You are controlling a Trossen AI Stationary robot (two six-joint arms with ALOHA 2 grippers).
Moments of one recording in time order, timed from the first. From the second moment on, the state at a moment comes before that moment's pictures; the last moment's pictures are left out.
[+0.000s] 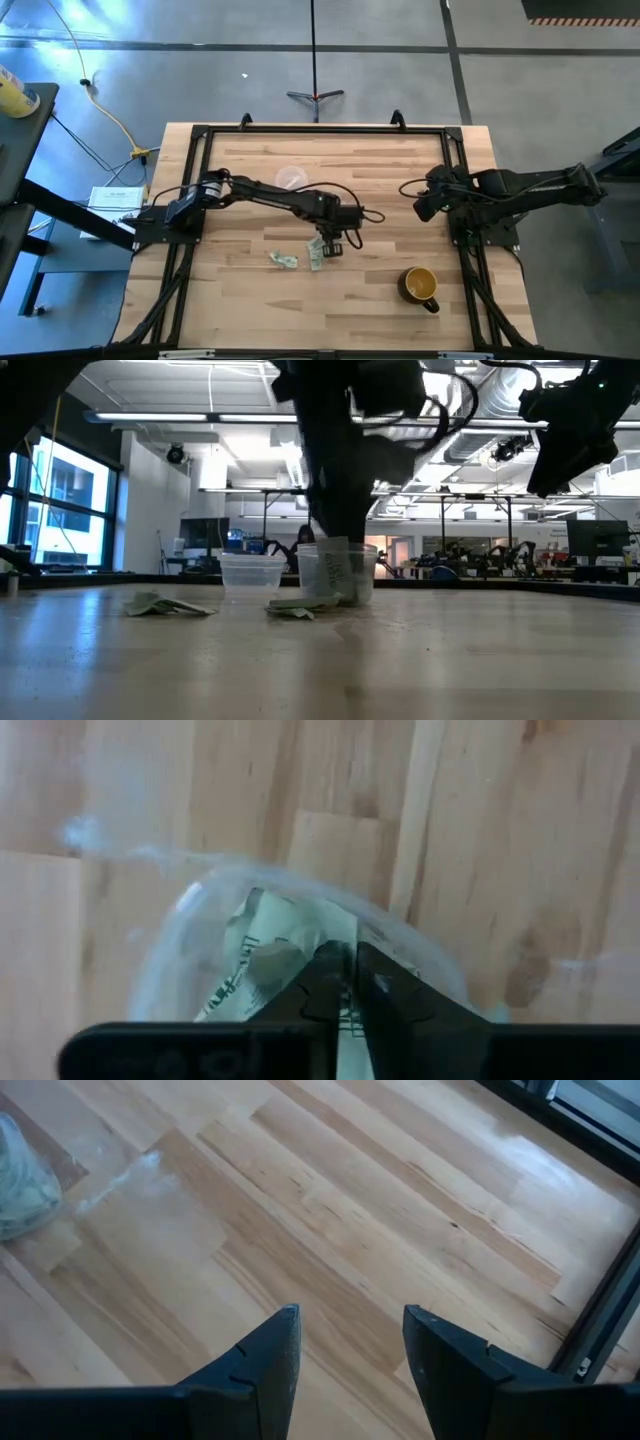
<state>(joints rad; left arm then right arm) -0.06 2.18 1.76 -0.85 -0.06 -0.16 0.07 0.78 0.72 -1.09 0.50 0.84</state>
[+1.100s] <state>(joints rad) -0.38 2.08 1.95 -1.36 -0.05 -0.30 0.07 0.78 0.72 -1.08 0.52 0.70</state>
